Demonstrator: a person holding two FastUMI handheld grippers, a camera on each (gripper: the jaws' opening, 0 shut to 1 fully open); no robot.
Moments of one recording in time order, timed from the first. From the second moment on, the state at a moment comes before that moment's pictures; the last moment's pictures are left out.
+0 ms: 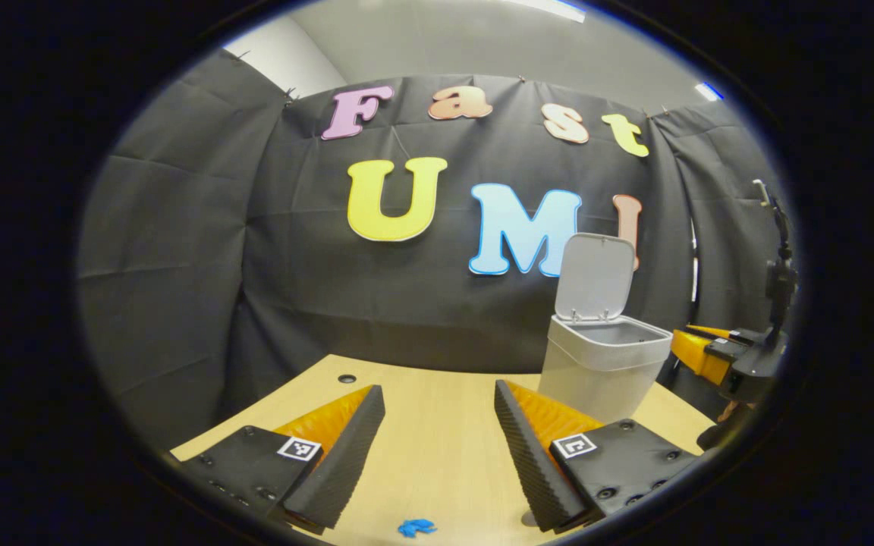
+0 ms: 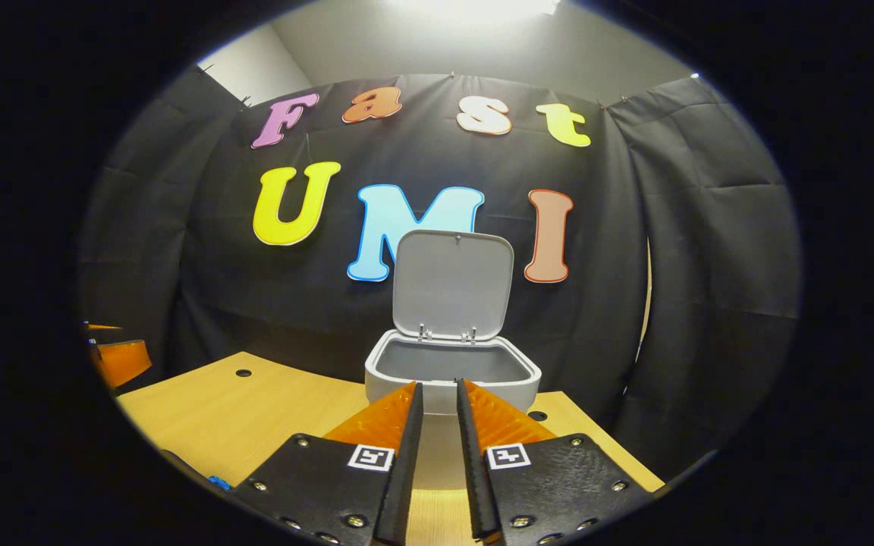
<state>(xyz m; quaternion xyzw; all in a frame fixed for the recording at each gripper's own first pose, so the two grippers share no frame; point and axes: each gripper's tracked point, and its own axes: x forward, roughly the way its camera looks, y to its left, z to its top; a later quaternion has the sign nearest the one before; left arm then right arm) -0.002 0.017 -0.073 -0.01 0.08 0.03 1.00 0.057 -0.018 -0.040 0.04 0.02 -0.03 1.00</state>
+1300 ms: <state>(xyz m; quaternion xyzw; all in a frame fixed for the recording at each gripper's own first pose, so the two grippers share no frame) -0.046 0.029 -0.258 0.03 0.26 -0.01 0.97 -0.010 0.036 -0.075 0.05 0.08 0.02 1.00</state>
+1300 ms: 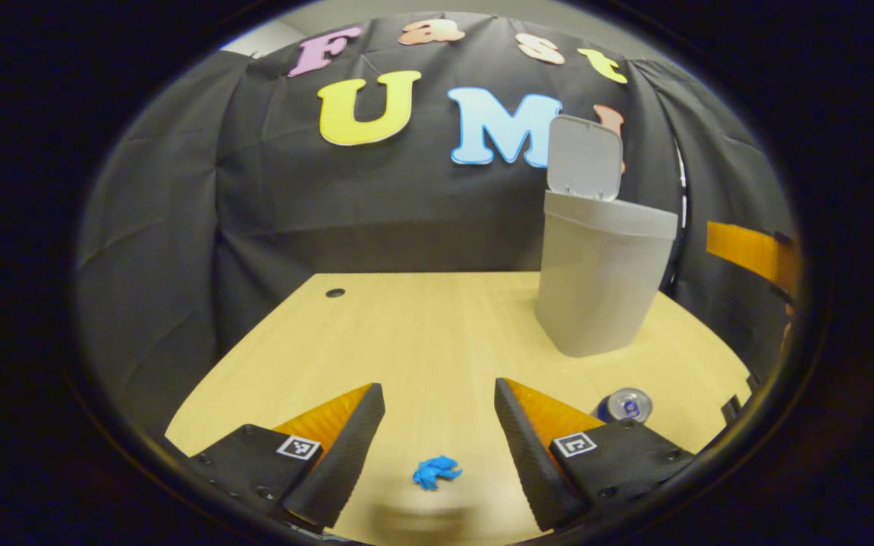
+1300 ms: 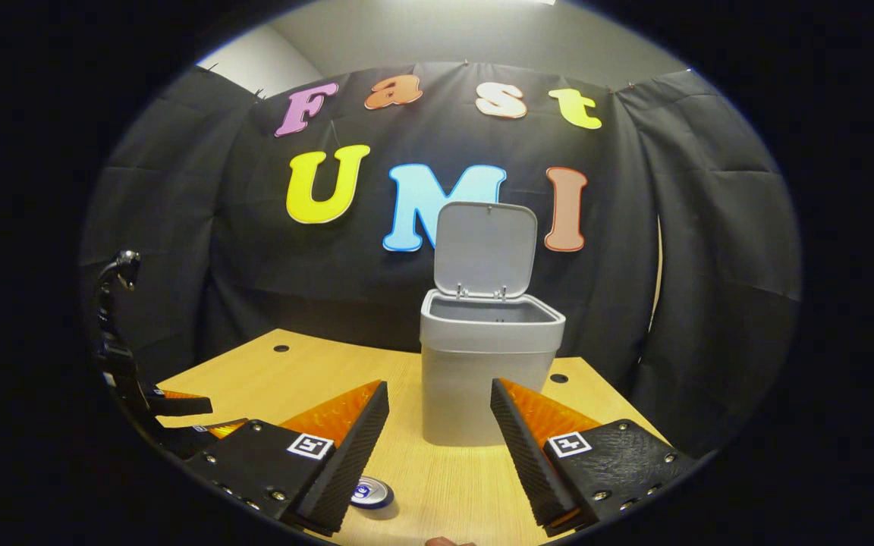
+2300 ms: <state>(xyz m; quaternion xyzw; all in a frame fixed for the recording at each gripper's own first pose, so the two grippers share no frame) -0.068 0.042 -0.393 0.04 0.41 -0.02 0.91 -0.013 0.033 -0.079 0.06 0.09 0.00 0.99</state>
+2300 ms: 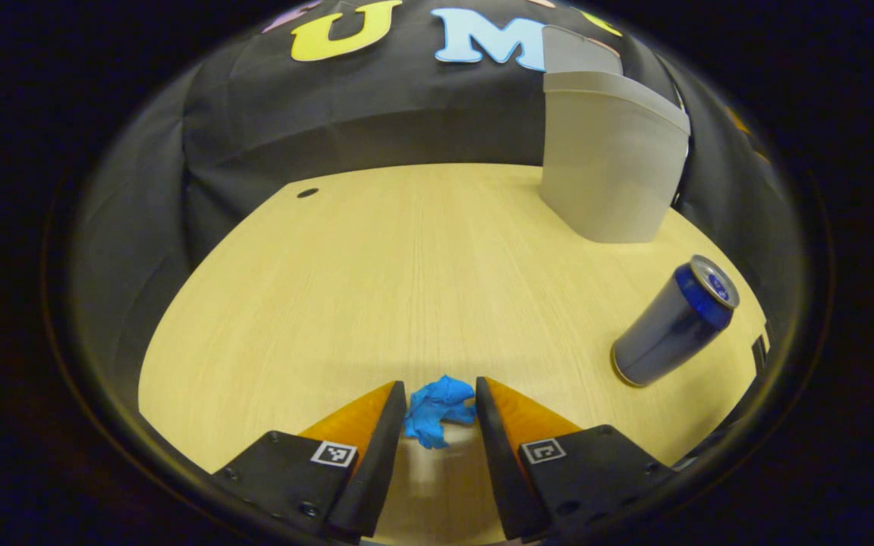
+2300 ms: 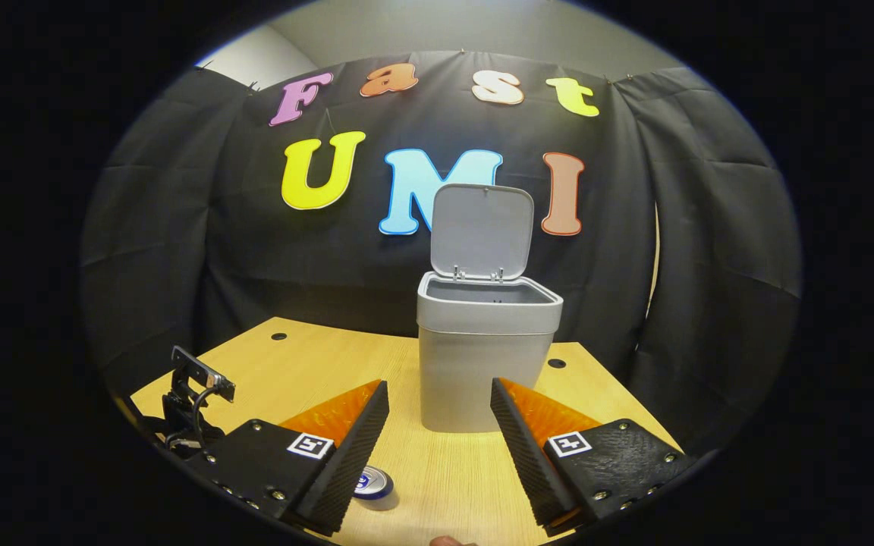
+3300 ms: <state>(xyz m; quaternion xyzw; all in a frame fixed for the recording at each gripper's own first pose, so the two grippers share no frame) -0.030 0.012 -0.316 0.04 0.32 -0.06 0.94 -0.011 0.006 -0.080 0.08 0.09 -0.04 0.99</state>
